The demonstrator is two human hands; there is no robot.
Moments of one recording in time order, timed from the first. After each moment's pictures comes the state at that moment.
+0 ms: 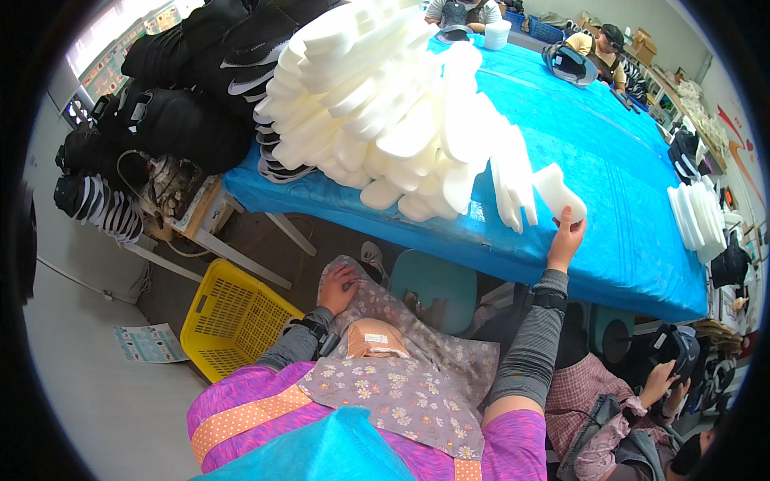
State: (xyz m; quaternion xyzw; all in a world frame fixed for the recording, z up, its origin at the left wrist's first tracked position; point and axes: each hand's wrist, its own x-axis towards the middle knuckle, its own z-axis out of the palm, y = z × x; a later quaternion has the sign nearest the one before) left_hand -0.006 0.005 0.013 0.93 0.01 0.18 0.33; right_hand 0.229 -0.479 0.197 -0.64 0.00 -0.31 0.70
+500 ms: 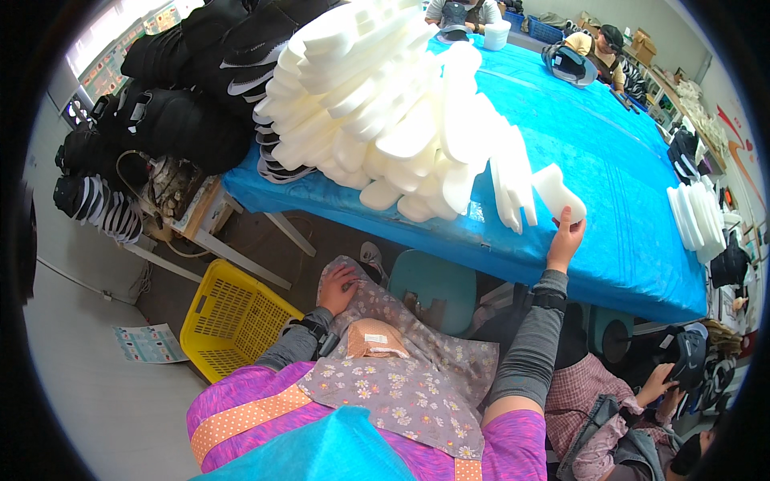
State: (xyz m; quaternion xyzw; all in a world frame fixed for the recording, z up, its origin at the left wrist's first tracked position) left_hand -0.007 0.005 0.017 0.93 0.01 0.15 0.33; right_hand 0.229 -0.479 0.198 -0.65 0.00 -0.31 0.70
